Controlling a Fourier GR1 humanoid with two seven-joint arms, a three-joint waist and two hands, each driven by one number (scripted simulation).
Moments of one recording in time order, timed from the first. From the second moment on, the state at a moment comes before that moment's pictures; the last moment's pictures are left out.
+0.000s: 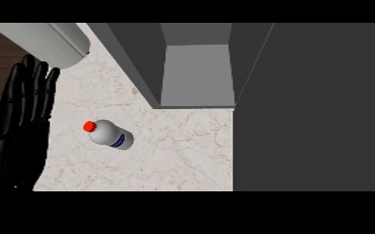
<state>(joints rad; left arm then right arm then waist) -0.02 0.09 -0.01 -2.10 -0.03 0.00 0.01 0.02 -0.08 0.01 -2.10 0.01 0.01 0.00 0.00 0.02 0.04</state>
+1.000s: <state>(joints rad) 0.08 0.01 0.01 -2.28 -0.13 0.40 0.38 0.42 -0.12 0.17 -2.41 -0.21 0.24 0.09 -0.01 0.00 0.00</state>
